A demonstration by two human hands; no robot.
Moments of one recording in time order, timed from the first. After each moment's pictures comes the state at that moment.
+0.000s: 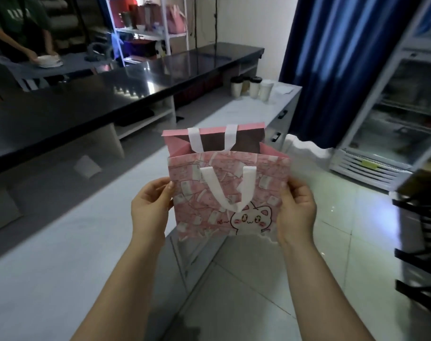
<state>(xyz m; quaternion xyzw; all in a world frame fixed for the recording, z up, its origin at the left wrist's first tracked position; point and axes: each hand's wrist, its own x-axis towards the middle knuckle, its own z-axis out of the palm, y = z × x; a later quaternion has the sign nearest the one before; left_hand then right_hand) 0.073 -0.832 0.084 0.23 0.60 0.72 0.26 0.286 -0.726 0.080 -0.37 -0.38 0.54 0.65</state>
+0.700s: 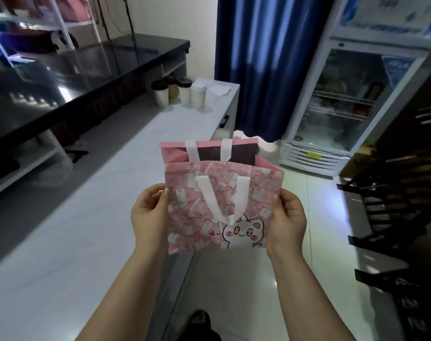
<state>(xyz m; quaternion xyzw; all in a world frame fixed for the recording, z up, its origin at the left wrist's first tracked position) 0.110 -0.477 0.040 0.26 0.57 0.70 0.35 0.327 -0.442 0.032 -0.48 -0.31 0.44 0.69</state>
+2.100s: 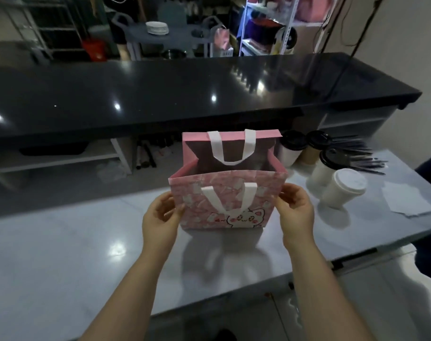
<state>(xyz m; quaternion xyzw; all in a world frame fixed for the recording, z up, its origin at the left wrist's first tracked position) 0.005 -0.132 0.000 0.02 0.69 0.72 0.00 0.088 0.120 0.020 -0.27 -0.64 0.65 0.30</state>
